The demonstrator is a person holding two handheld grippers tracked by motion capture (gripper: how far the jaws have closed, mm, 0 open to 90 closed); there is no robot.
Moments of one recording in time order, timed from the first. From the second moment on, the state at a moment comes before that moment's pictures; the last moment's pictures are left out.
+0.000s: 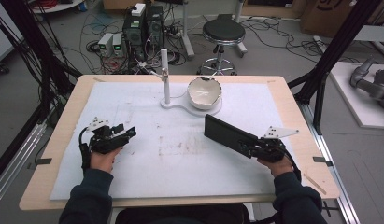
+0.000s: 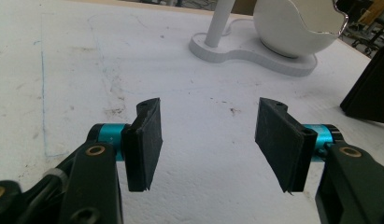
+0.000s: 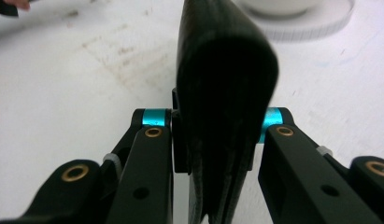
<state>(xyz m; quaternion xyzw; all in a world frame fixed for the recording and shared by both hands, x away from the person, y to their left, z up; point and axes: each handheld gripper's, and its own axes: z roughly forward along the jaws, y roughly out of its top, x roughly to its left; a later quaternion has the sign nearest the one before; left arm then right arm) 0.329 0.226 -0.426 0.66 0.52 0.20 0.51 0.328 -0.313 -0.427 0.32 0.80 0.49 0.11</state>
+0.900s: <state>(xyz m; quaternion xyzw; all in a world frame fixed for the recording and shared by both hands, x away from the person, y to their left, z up) 0.331 0.226 -0.425 0.66 0.51 0.20 0.51 0.354 -0.306 -0.327 0.33 0.79 0.50 0.14</state>
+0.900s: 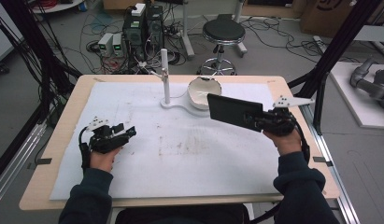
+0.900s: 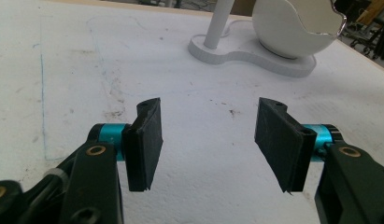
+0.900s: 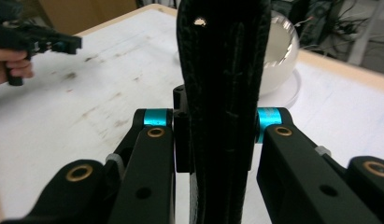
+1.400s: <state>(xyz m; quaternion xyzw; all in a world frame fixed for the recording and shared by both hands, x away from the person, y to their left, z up) 0.331 0.229 -0.423 0.66 0.51 0.20 0.52 0.424 -0.260 -0.268 0.32 0.83 0.40 0.21</state>
